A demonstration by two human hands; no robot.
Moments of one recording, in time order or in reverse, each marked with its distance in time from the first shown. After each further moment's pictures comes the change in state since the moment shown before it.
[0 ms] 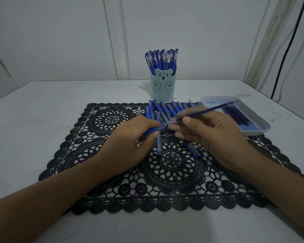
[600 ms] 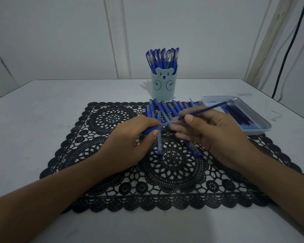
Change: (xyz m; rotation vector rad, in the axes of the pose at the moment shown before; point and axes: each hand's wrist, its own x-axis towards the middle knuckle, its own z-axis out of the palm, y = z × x) left_hand 0.001 0.002 -0.002 -0.046 0.027 -0.002; right_hand 0.001 0.001 -0.003 0.053 -0.004 0.048
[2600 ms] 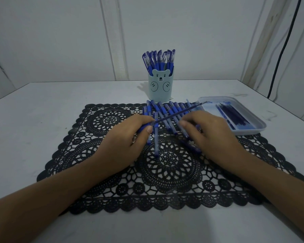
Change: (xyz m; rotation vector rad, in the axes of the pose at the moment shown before) left_hand 0.001 0.001 0.002 0.036 0.054 -0.055; right_hand 0.008 0.012 -0.016 -1.196 0.112 -0.475
